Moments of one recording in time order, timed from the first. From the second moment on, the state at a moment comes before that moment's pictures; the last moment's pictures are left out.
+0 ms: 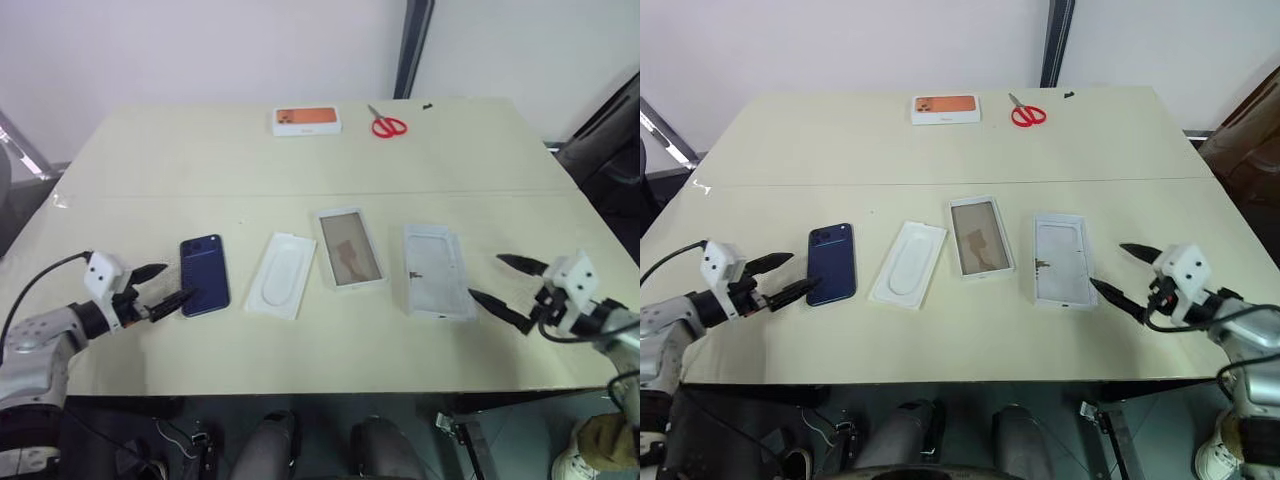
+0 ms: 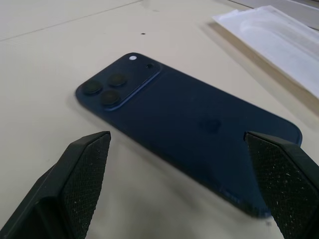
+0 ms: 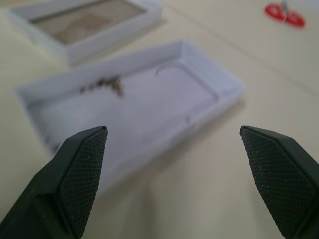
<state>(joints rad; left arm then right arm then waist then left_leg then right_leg) -0.08 0.74 0.33 0.29 -0.42 0.09 -1.06 0.09 -0.81 -0.38 0.09 0.37 -0.04 1.03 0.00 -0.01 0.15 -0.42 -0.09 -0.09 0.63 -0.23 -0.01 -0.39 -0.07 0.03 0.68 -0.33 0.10</state>
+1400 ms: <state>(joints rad) -0.25 0.68 0.17 -0.02 -0.52 0.71 -0.88 -0.15 -0.78 -0.22 -0.03 0.38 0.06 1.03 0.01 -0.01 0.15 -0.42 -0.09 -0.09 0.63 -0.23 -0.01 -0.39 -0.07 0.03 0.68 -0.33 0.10</state>
